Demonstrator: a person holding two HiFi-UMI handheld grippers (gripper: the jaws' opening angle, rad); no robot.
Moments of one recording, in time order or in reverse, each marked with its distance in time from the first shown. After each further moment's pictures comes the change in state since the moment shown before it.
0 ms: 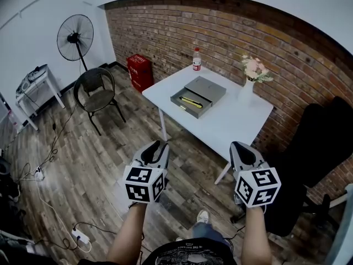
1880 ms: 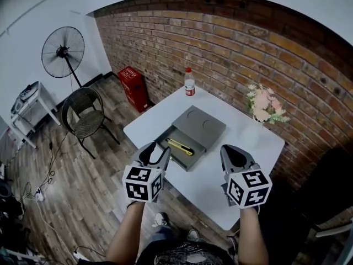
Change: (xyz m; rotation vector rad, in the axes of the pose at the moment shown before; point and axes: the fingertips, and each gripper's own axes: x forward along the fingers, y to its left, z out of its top) left arm 0.315 0.064 0.068 0.059 0.071 0.018; right arm 0.274 -0.166 0.039 0.057 0.020 0.080
